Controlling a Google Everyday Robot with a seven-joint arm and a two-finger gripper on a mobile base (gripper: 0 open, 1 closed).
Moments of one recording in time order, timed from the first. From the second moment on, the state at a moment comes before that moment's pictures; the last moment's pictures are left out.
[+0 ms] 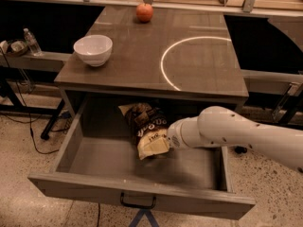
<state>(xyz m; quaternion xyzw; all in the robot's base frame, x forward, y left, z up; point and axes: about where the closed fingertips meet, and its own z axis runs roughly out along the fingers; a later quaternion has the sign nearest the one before) 0.536 -0.030 0.654 -0.34 0.86 0.21 0.31</state>
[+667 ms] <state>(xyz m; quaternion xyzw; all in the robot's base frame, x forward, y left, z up) 0.545 -0.046 0.644 -0.32 0.86 0.20 0.34</state>
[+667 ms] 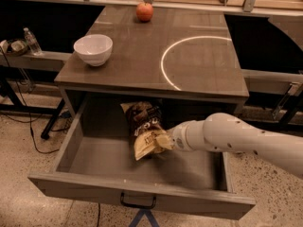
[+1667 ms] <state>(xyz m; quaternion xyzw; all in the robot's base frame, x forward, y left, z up) 0.504 -0.095 0.714 -0.35 0.87 0.14 0.32</state>
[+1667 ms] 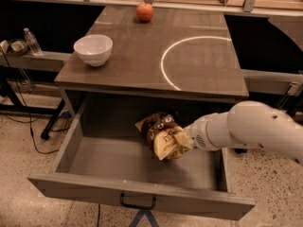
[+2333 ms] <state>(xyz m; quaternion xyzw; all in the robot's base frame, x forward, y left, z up) 0.470 -0.175 0.809 -0.36 0.89 0.04 0.29</state>
